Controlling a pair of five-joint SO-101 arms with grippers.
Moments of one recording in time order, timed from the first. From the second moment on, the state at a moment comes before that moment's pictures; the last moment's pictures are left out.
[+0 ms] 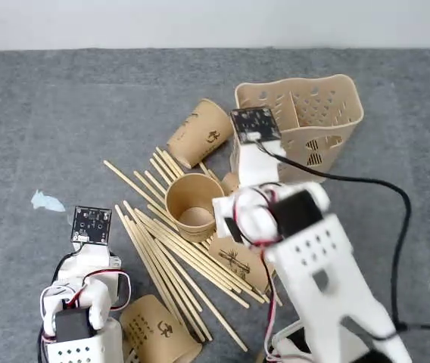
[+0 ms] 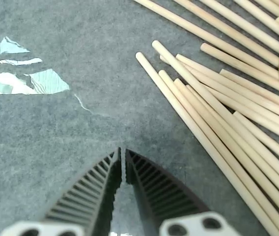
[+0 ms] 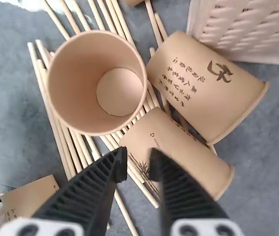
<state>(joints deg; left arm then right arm) -13.1 -103.4 97.5 72.0 -5.0 -31.9 -29.5 18.1 87.8 -19.5</state>
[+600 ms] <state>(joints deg) -13.1 -103.4 97.5 72.0 -5.0 -35.1 -14.8 15.8 81.1 -20.4</state>
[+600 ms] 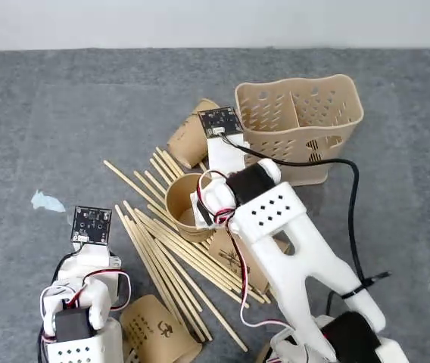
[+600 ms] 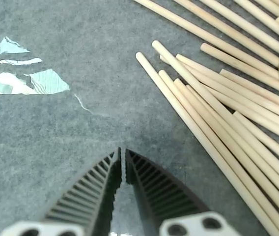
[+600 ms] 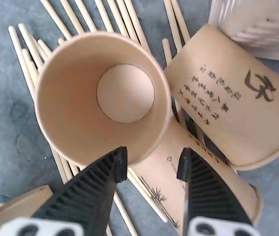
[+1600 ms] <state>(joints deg) -13.1 -103.4 97.5 72.0 -5.0 -28.4 -15.1 -22.3 100.0 -17.0</state>
